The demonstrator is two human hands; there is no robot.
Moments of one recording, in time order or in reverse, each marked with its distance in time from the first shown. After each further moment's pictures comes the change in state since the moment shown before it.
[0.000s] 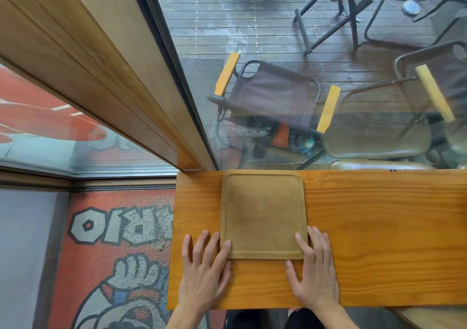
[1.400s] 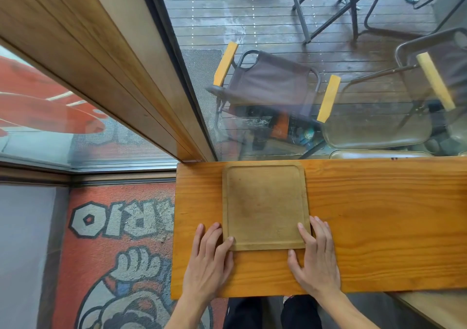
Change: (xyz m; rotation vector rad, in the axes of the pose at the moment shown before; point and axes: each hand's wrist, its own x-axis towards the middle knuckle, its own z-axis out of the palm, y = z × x) left_hand -0.001 0.002 0.002 -0.165 0.041 0.038; right_hand -0.001 0.001 0.005 -0.017 0.028 -0.011
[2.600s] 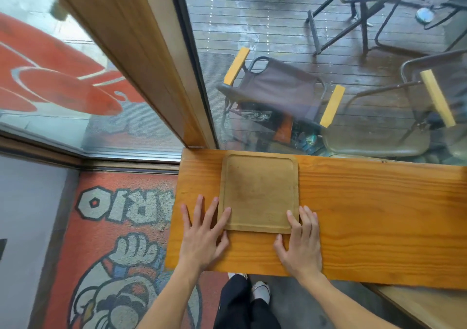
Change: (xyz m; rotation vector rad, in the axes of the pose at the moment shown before) left_hand 0.012 0.008 -0.011 0.165 -0.238 -0.115; right_hand 0.003 0.002 0.000 -0.096 -0.003 -0.036
